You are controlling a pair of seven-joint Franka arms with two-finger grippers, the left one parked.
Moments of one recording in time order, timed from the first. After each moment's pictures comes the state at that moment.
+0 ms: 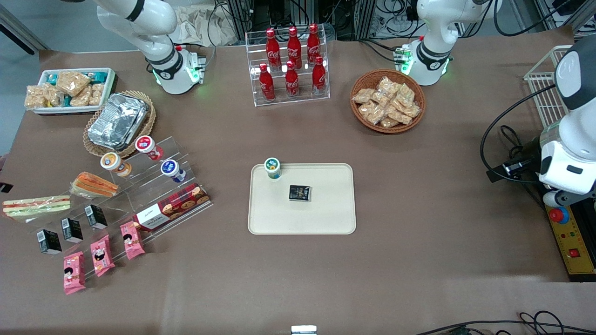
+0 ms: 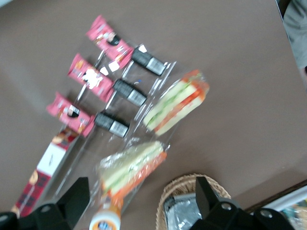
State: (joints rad) arm -0.17 0.32 -0.26 -1.34 0.07 1.61 0.12
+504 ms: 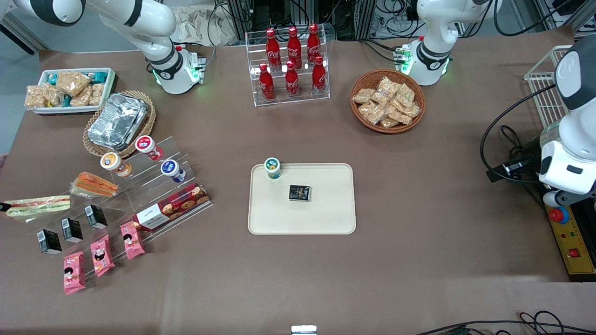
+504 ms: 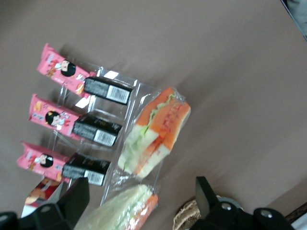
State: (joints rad) arm -0.27 0.47 -0.26 -1.36 0.13 1.74 0.21
